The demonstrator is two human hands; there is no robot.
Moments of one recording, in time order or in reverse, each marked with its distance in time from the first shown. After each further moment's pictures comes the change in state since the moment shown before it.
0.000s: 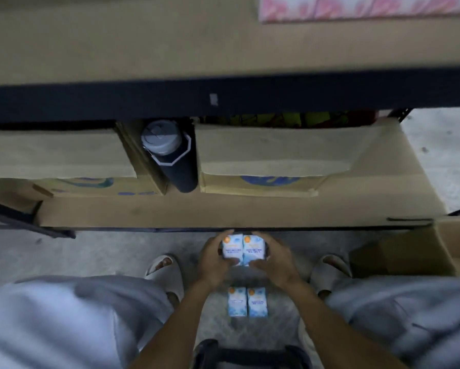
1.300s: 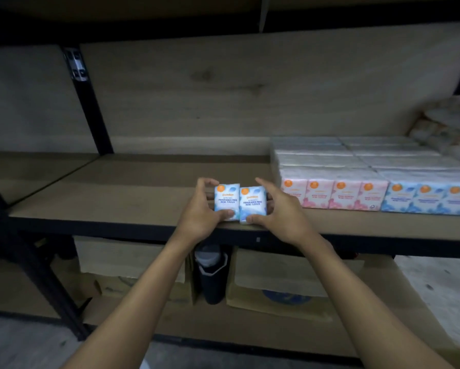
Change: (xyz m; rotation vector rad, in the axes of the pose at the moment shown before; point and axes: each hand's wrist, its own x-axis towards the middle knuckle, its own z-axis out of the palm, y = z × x) left_hand -0.067 0.350 -0.189 0.099 0.337 0.651; right_hand -0.023 -0.378 -0.150 -0.180 0.258 -0.635
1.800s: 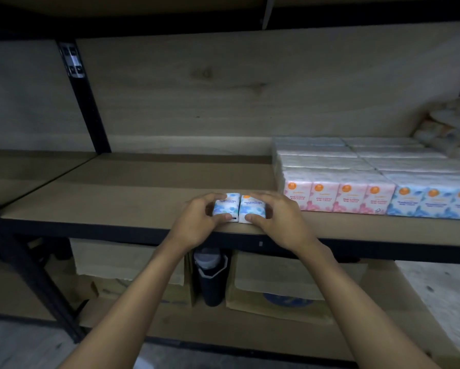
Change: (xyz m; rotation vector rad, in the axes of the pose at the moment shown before) left_hand 0.013 -0.026 -0.006 0.180 -0.102 -0.014; right_hand 0.000 -0.007 0.005 -0.196 -0.008 -0.034
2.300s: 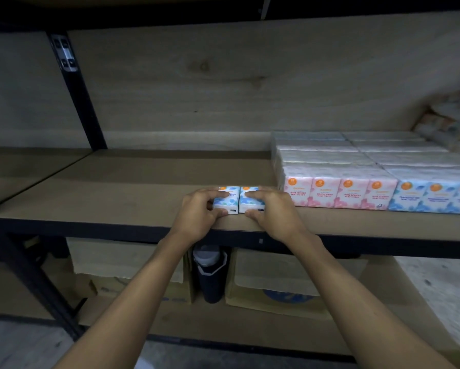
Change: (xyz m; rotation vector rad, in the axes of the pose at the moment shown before) left_hand 0.010 0.002 0.003 0.126 0.074 0.114; right_hand 0.015 -0.003 0.010 -0.139 -0.052 0.061
